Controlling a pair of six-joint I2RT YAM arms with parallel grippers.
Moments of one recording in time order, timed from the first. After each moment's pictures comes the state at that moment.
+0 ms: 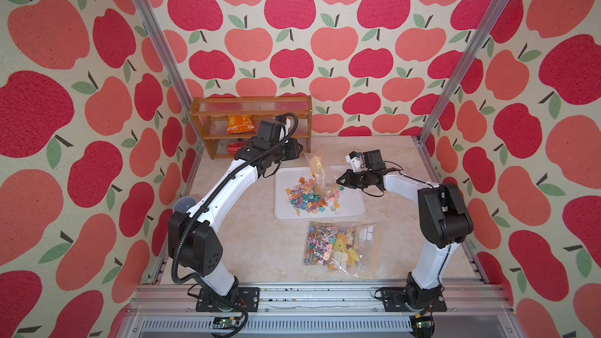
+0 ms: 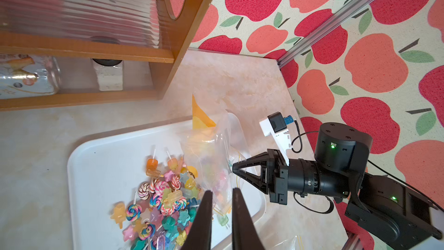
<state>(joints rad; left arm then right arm) -0.43 1.62 1.55 -0.51 0.25 -0.48 0.36 1.87 1.18 -0.21 -0.59 0.36</state>
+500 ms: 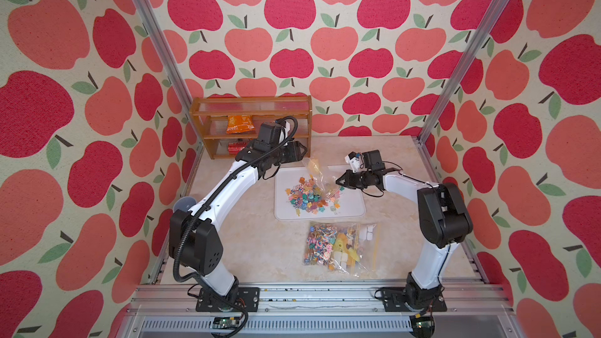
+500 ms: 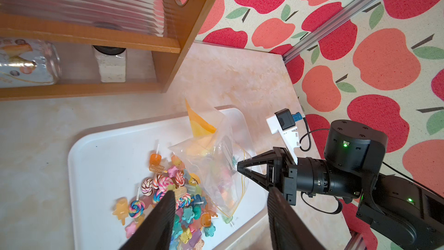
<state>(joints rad) -0.42 1.64 1.52 -0.48 0.27 -0.48 0.37 1.87 1.18 -0.21 -0.60 0.36</state>
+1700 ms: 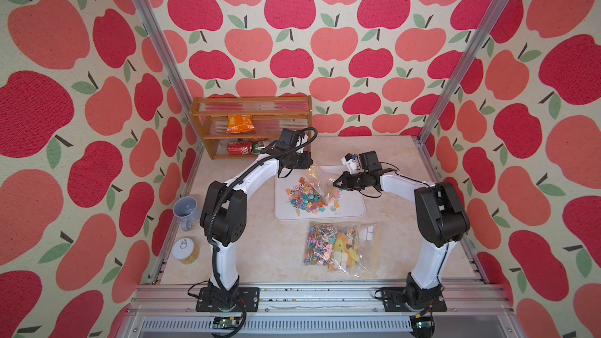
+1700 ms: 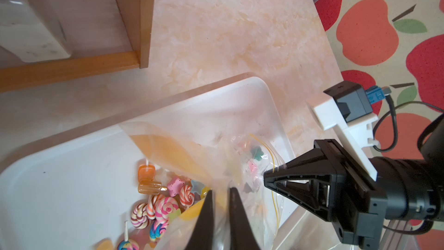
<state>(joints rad) -0.46 1.95 1.65 -0.50 0.32 -0.33 0.39 1.89 1.19 -0.22 -0.62 0.36</state>
